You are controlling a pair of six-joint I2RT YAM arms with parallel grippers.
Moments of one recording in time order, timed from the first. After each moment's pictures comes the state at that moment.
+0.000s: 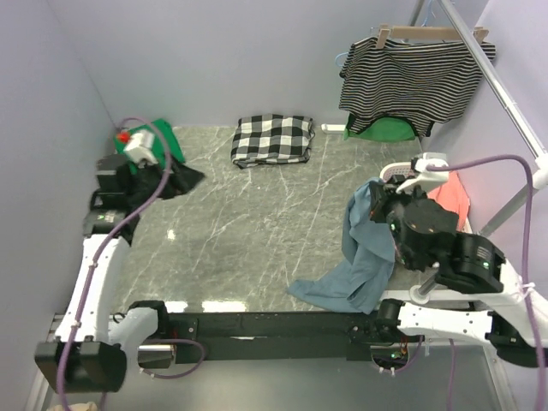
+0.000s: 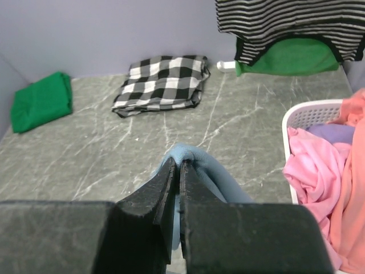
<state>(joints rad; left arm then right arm) 0.04 0.97 0.99 -0.35 0.56 -0.49 1.14 0.82 1.36 -0.80 1.03 0.39</state>
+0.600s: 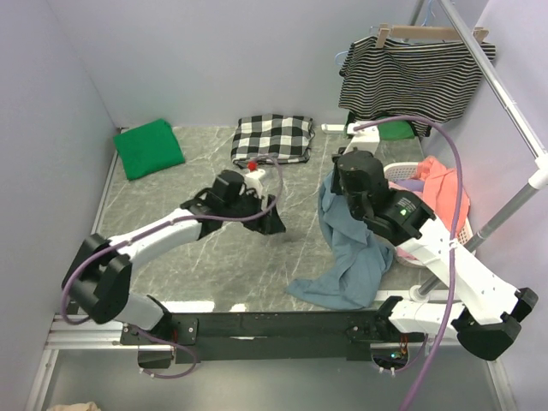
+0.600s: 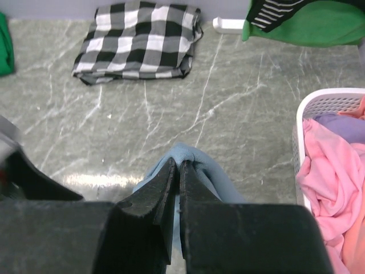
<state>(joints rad) -0.63 1.42 0.94 -0.09 0.46 -0.41 0.79 1.14 1.35 -0.67 0.69 0.33</state>
